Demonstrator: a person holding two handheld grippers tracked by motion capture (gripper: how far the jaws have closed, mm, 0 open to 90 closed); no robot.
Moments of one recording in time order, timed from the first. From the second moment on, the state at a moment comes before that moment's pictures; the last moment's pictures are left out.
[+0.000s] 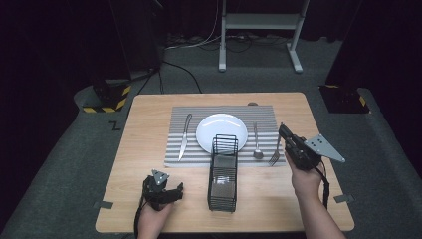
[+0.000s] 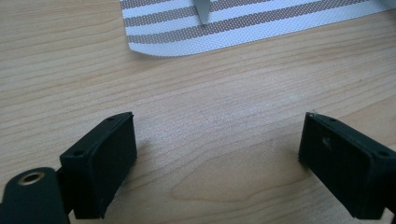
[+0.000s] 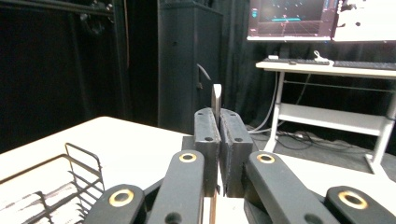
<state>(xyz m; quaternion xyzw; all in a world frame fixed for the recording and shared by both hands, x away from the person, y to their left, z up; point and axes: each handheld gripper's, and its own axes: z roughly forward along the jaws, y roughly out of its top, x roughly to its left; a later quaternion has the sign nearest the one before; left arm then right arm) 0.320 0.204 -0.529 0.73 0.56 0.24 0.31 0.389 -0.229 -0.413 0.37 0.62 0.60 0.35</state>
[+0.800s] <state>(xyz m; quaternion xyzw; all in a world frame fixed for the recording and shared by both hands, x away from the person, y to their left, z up) 0.320 0.204 -0.529 0.72 0.57 0.24 0.31 0.434 -0.230 -0.435 0.40 0.63 0.57 0.34</state>
